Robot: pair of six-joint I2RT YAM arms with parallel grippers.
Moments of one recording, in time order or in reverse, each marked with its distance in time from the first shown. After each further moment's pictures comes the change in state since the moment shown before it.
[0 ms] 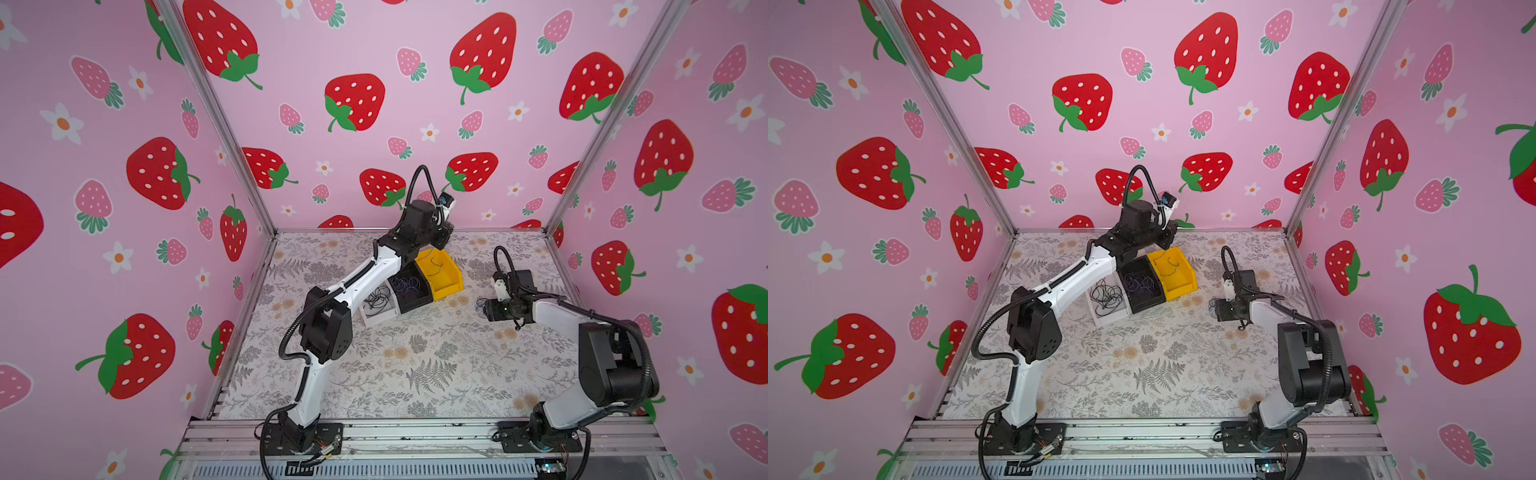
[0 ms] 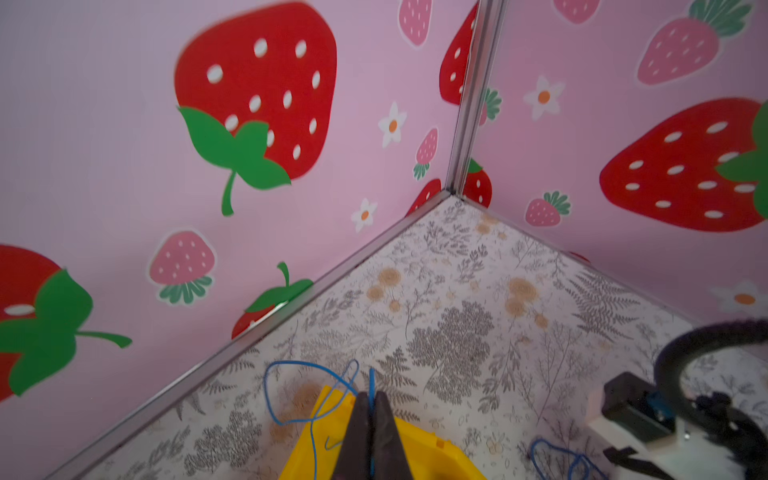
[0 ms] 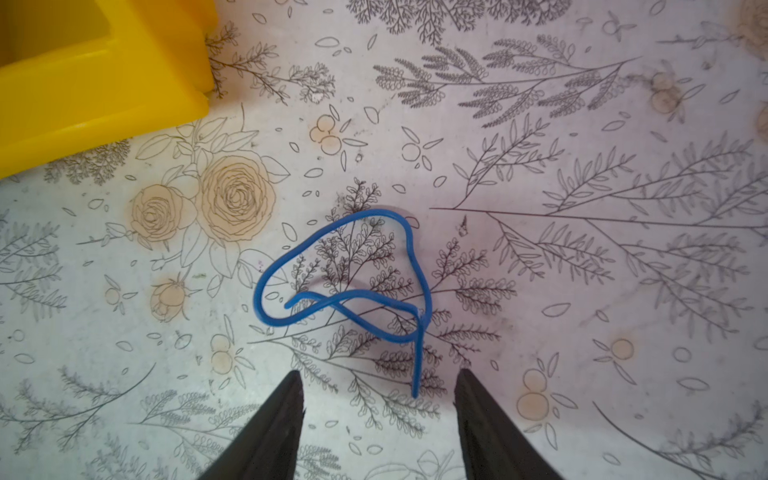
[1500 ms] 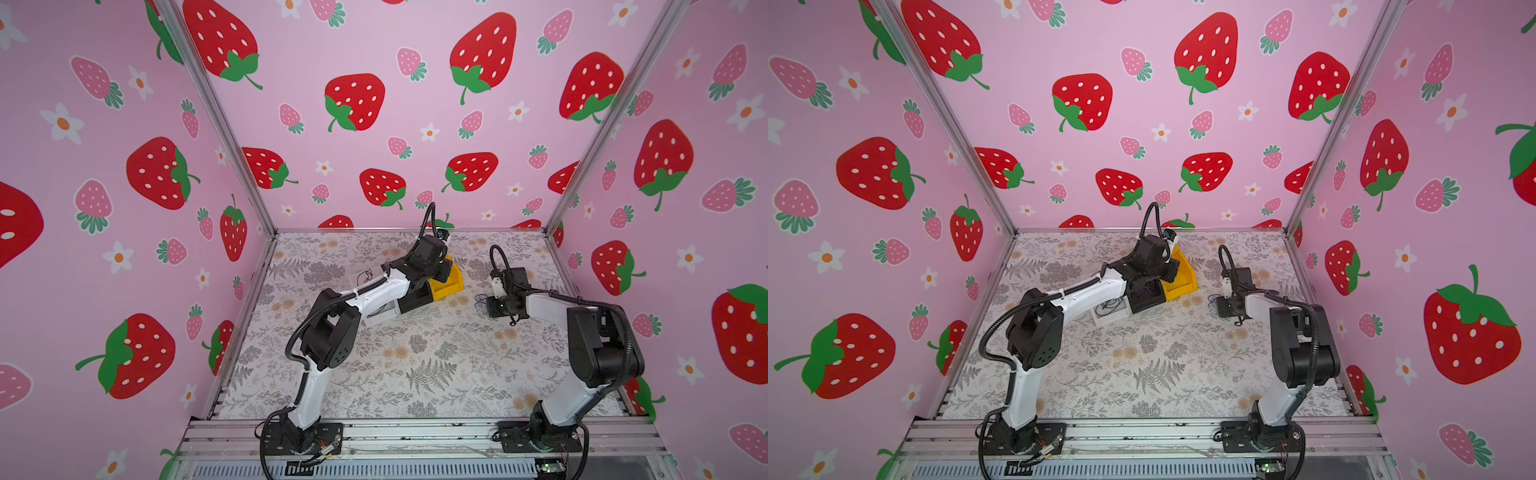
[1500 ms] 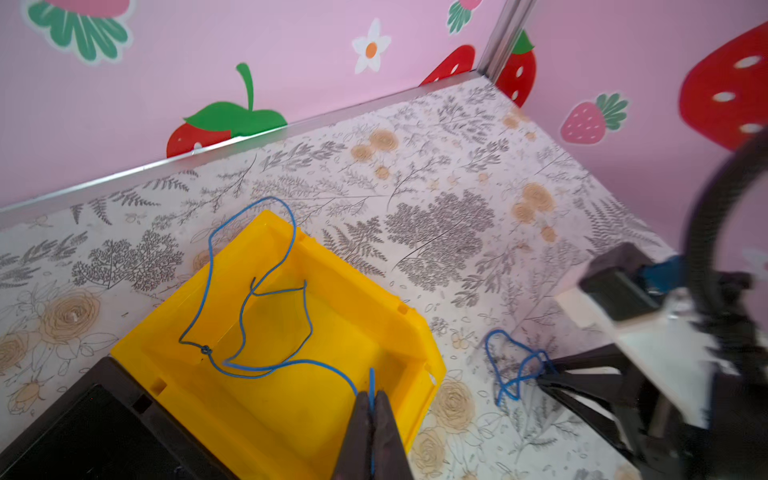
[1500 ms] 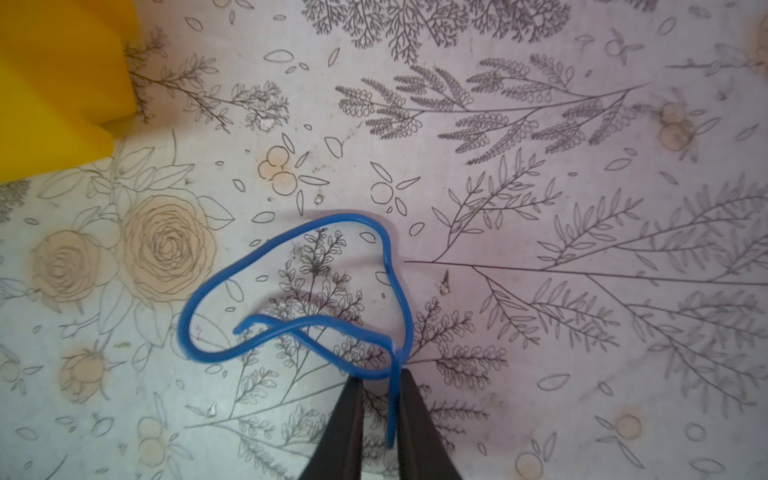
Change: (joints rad) left arm -0.061 0.008 -0.224 -0.010 -0.126 -0.272; right arm 0.000 0.127 0.054 0.062 0.043 -0.015
